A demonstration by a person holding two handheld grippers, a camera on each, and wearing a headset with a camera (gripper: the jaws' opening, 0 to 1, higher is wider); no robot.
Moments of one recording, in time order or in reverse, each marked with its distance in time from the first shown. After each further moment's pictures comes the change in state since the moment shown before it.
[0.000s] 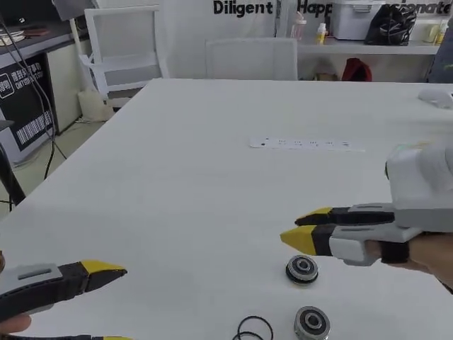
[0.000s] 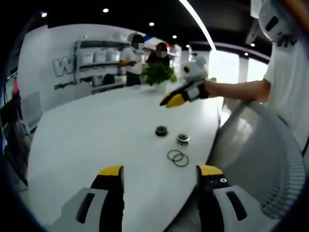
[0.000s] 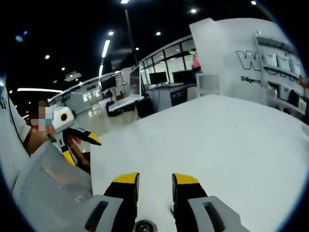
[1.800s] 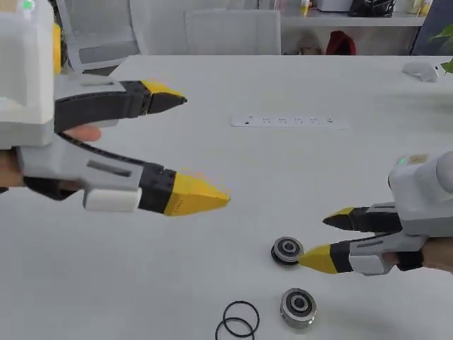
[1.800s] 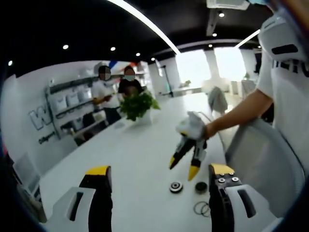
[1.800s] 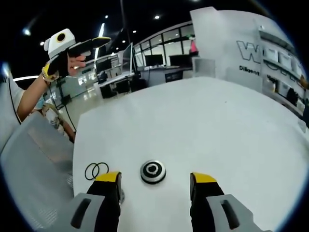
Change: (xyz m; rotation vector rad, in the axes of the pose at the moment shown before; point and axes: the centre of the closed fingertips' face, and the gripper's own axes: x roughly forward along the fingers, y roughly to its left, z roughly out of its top) left arm 0.064 0.009 0.171 0.357 -0.153 -0.148; right arm -0.005 -0.047 -0.075 -0.030 0.175 -0.036
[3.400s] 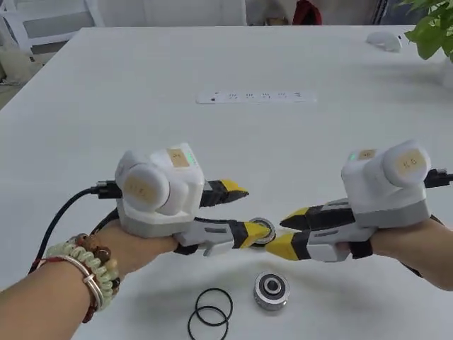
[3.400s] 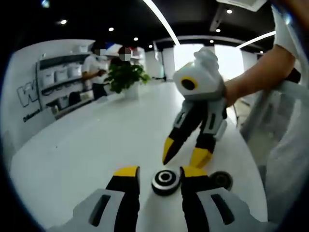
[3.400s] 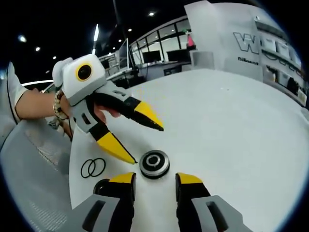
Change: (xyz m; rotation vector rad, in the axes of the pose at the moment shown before) left arm 0.149 -0.039 -0.136 -0.120 0.093 -0.100; right arm 0.021 -0.001 -0.023 0.062 0.025 0.020
